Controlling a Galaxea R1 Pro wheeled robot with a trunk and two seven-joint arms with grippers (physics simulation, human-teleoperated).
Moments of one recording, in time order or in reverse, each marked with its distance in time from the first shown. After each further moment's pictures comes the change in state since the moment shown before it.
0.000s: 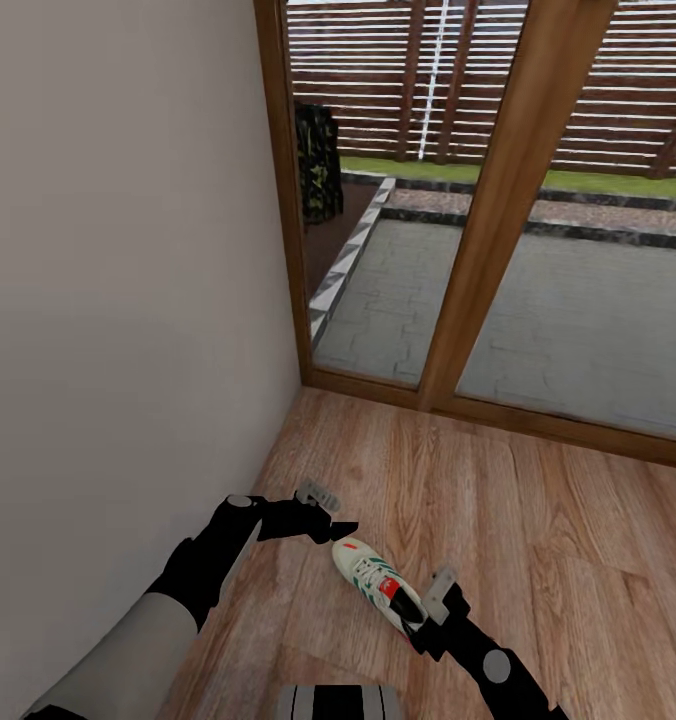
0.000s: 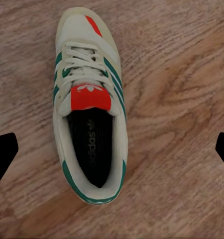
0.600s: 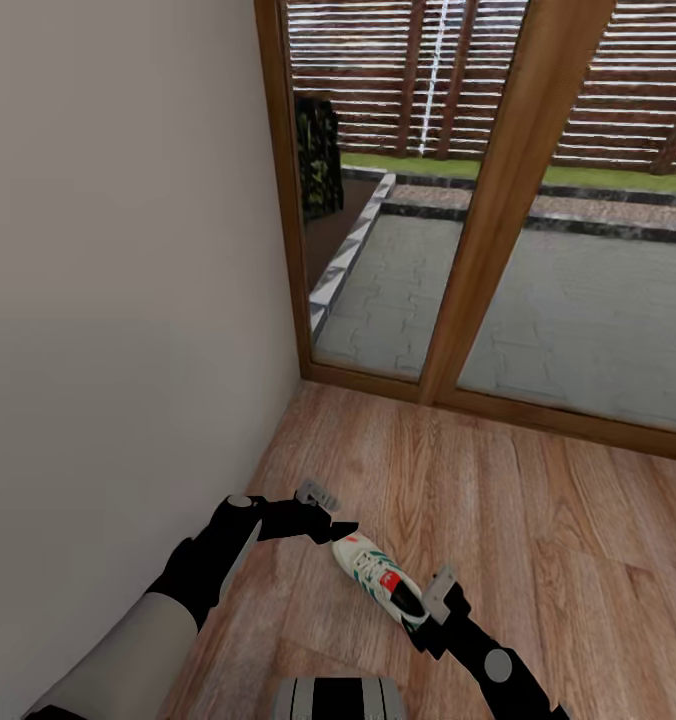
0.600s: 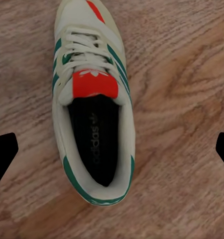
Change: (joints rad) left arm 0.000 0.000 0.000 0.000 0.000 0.000 -0.001; right arm 0.000 0.000 -0.007 -0.002 -0.005 -0.007 0.000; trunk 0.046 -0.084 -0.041
